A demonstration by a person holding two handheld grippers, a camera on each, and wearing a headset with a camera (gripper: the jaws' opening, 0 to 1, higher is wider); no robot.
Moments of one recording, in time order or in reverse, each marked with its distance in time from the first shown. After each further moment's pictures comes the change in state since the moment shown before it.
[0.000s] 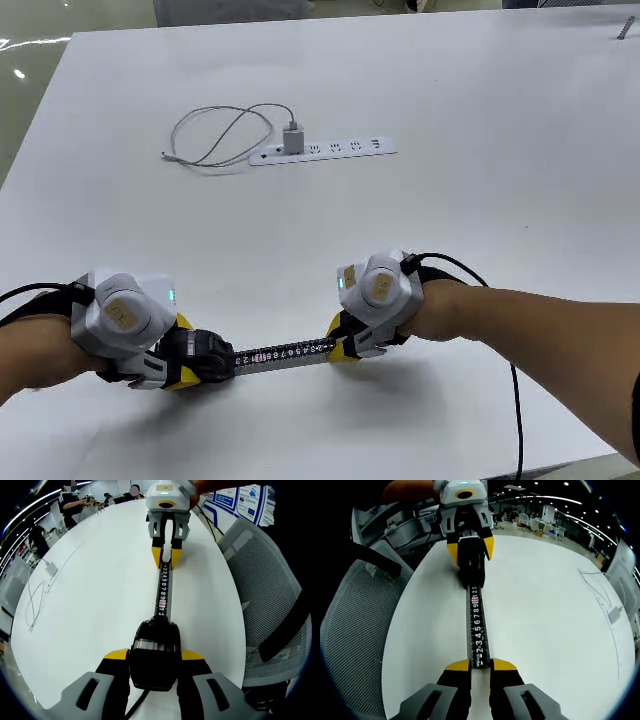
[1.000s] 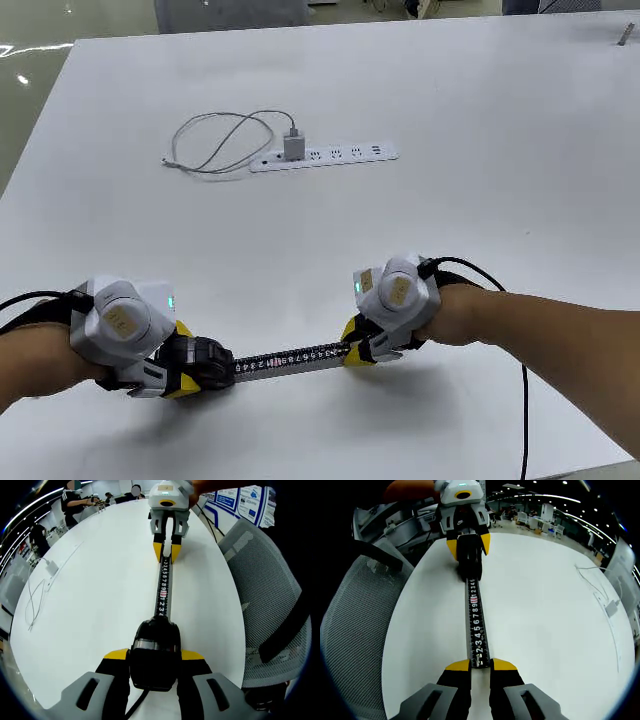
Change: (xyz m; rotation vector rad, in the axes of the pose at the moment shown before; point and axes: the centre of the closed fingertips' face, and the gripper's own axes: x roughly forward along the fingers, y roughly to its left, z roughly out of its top) left arm 0.001 0.001 0.000 -0.009 -0.001 -0.001; right arm -0.011 -0.002 -0.017 0.008 0.014 -0.006
